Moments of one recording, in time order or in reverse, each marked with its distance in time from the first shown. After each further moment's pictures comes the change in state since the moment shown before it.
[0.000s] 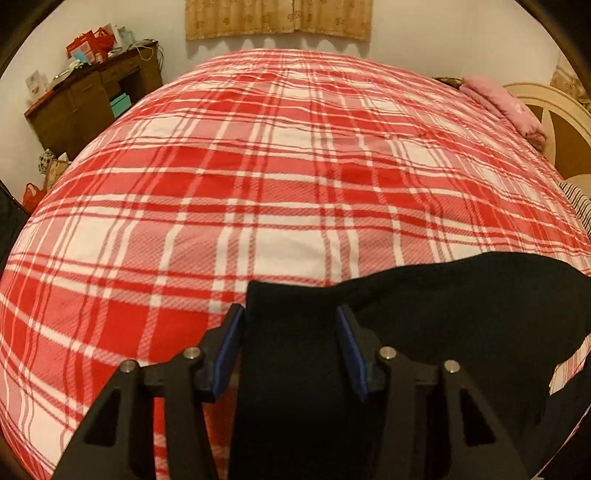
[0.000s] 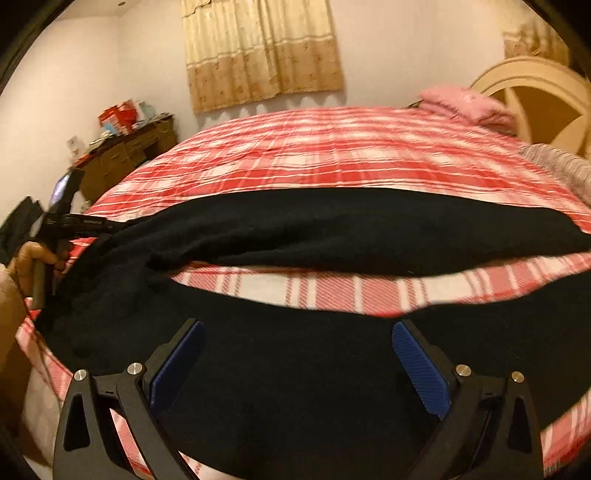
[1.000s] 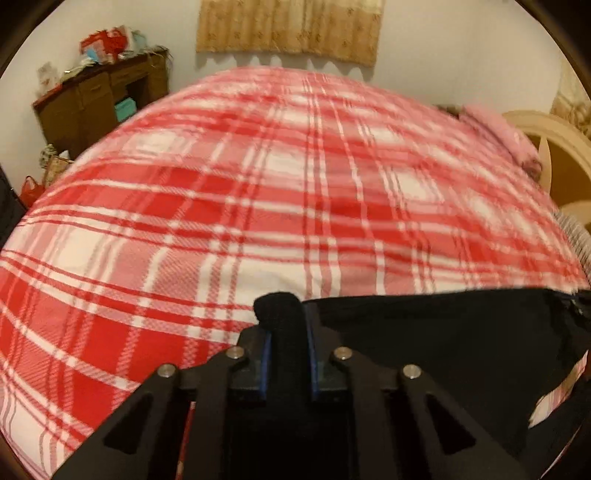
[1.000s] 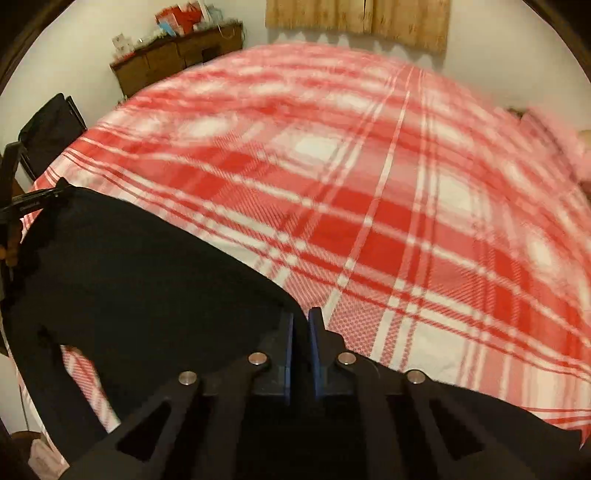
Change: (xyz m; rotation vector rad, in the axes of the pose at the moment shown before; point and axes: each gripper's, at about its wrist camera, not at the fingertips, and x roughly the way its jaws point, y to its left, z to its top) left arm -0.011 -0.002 0.012 -0.078 -0.120 -0.043; right arm 0.144 -0.039 0.154 -0.358 0.233 0.089
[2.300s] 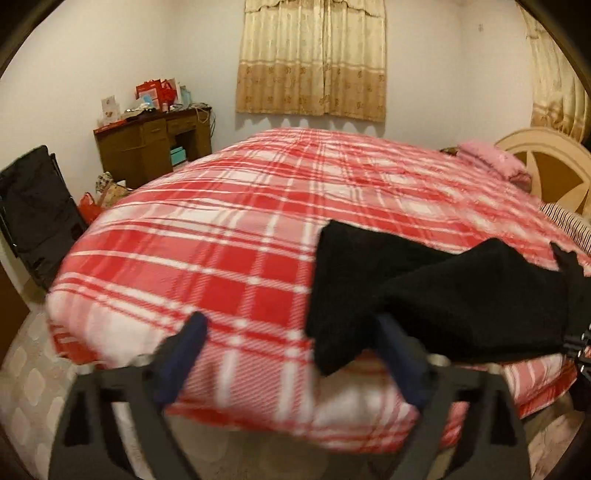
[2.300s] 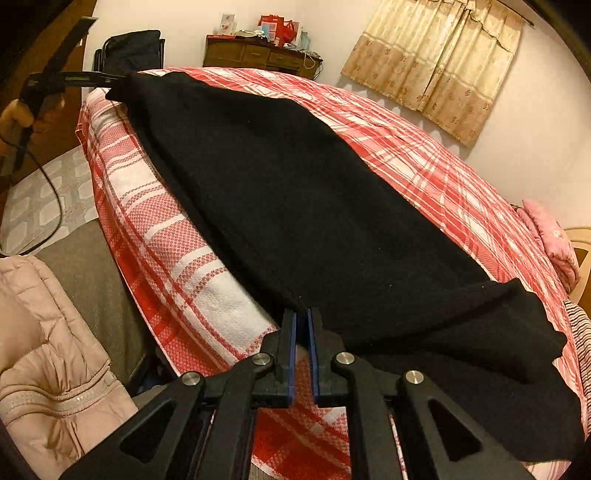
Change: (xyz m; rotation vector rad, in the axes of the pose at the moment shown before) left arm -0.172 0.064 -0.206 0.029 -0.267 0.126; right arm -0.098 0.184 -0.256 -0.367 -0.131 -0.098
